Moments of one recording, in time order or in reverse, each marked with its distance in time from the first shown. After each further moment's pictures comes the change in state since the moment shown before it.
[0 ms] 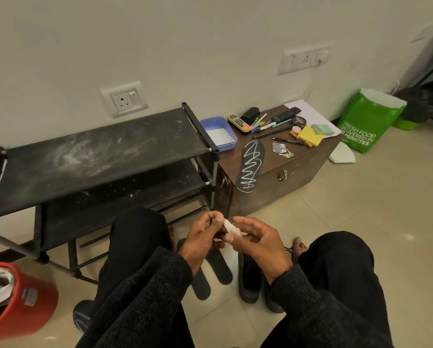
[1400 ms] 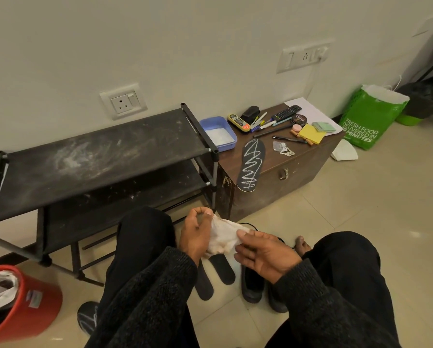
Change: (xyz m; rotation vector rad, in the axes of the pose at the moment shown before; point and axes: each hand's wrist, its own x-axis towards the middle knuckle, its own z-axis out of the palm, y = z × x) left_hand 0.018 0.000 -0.002 0.248 0.340 -0.008; right_hand 0.005 0.001 -0.012 0.483 -0.160 0.424
